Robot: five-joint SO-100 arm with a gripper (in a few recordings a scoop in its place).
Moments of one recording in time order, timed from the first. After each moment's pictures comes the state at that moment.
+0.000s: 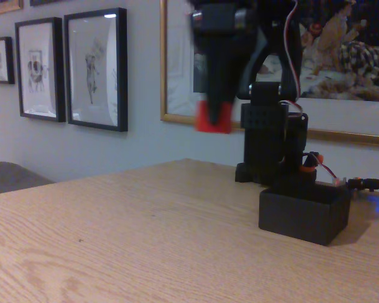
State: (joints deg) arm 26.0 108.5 104.2 89.0 -0.8
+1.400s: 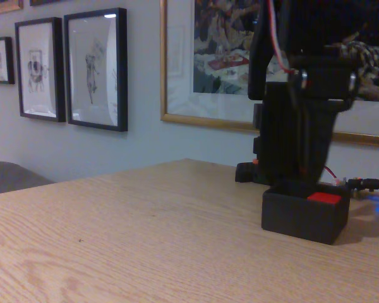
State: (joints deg) arm 44.4 98.1 107.4 90.3 -10.8
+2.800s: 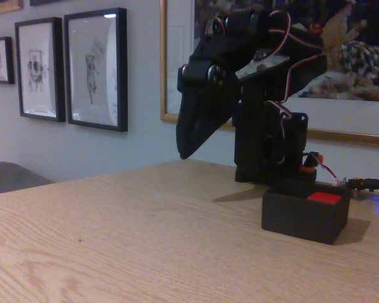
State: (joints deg) arm 2.0 163.8 162.8 59.9 0.3
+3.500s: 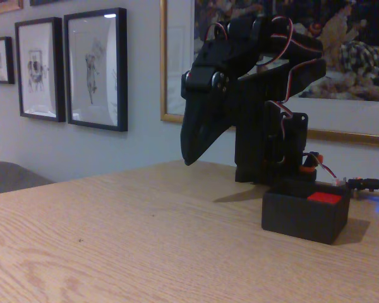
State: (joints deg) arm 2.9 166.3 165.1 59.7 -0.4
